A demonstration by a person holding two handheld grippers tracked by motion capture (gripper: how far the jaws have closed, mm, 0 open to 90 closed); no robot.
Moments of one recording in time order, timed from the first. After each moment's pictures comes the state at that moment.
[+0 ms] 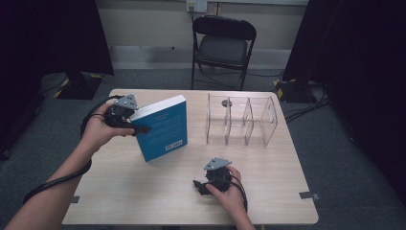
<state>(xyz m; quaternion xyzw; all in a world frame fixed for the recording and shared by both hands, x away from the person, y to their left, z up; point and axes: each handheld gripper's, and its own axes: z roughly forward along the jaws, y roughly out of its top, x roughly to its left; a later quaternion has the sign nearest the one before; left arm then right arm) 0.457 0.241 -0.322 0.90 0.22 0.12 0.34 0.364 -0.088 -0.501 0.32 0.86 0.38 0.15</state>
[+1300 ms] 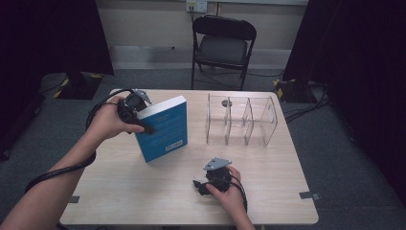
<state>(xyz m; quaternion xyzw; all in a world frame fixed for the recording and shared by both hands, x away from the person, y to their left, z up) 0.472 0.211 -0.305 0.94 0.26 0.05 0.23 0.364 -0.088 -0.501 0.32 0.86 0.38 0.15</state>
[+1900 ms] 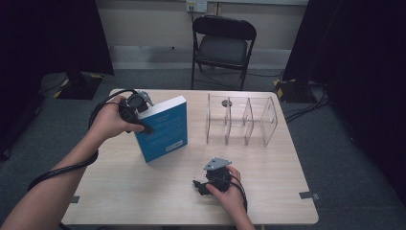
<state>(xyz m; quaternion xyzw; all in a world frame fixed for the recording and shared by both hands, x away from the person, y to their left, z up) 0.470 0.206 -0.304 0.94 0.25 0.06 0.20 0.364 -0.088 -0.501 0.32 0.86 0.38 0.15</state>
